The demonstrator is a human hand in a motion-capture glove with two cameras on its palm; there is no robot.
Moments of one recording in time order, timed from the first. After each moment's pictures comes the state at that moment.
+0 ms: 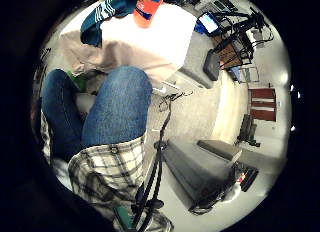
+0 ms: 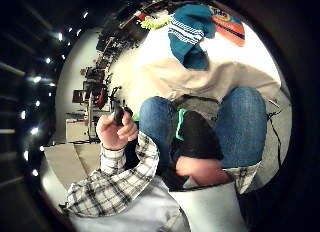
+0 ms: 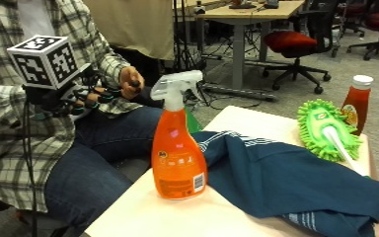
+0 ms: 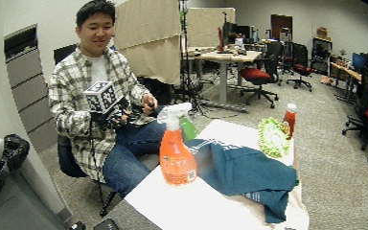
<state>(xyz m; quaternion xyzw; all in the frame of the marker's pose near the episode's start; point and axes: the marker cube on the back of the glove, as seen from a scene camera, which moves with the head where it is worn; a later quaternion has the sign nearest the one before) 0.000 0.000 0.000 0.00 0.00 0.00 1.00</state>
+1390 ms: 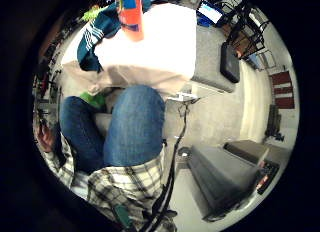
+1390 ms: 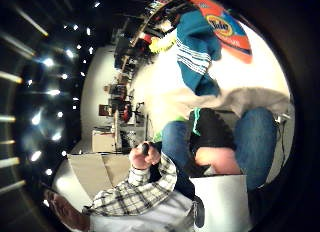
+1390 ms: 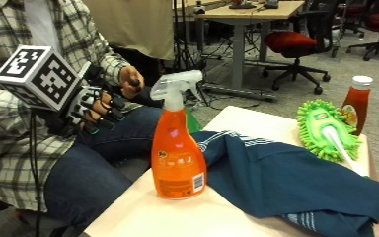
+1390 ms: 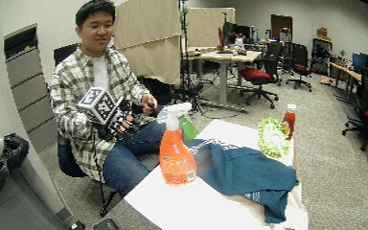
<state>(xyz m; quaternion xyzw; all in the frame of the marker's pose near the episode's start) 0.039 -0.062 -0.012 0.06 -0.18 0.05 0.98</state>
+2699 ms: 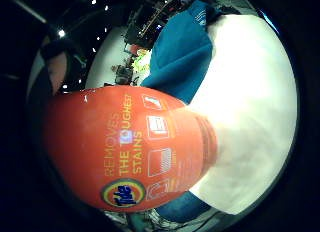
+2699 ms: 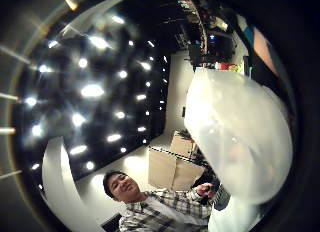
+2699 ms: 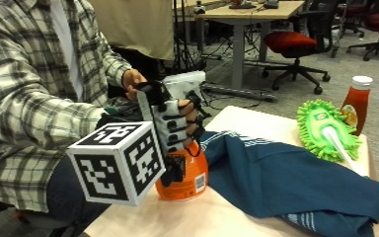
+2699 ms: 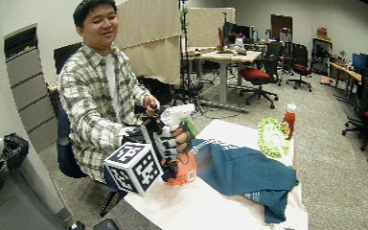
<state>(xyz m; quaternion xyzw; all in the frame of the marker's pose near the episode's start) 0.098 -0.273 -0.038 0.12 -0.60 -0.06 0.79</state>
